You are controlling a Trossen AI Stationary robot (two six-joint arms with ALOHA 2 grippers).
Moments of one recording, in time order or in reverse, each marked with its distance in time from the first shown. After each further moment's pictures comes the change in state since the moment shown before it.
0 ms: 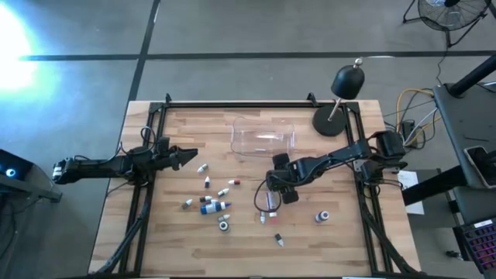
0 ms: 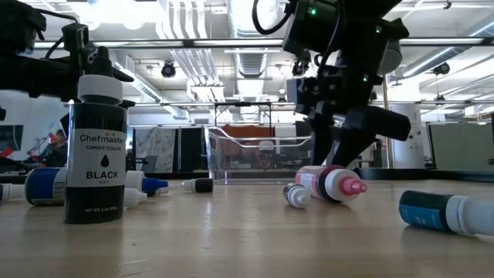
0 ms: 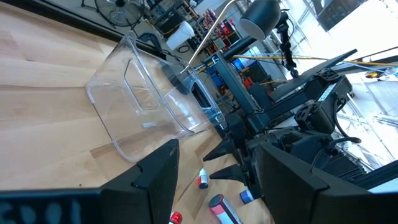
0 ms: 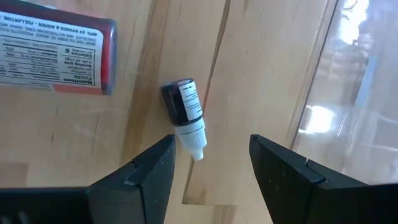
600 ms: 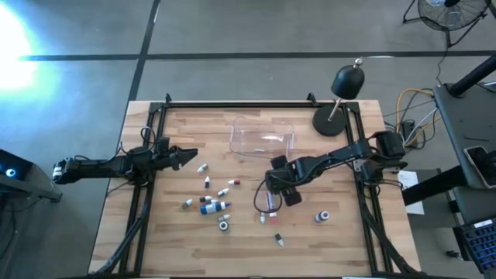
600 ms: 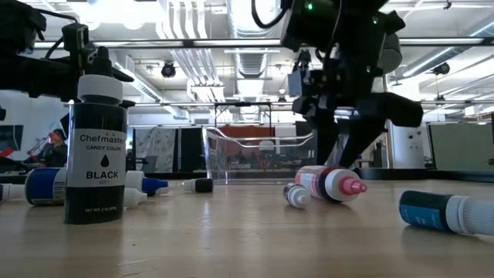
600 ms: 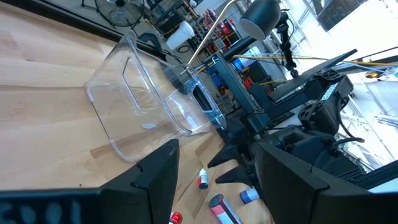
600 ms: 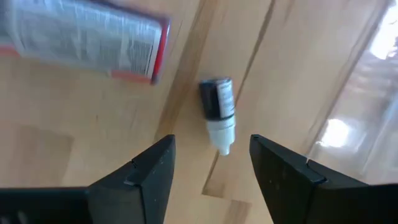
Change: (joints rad) left arm 0.000 0.000 0.000 0.000 0.000 0.000; right arm 0.005 0.004 0.035 -0.075 -0.098 -0.084
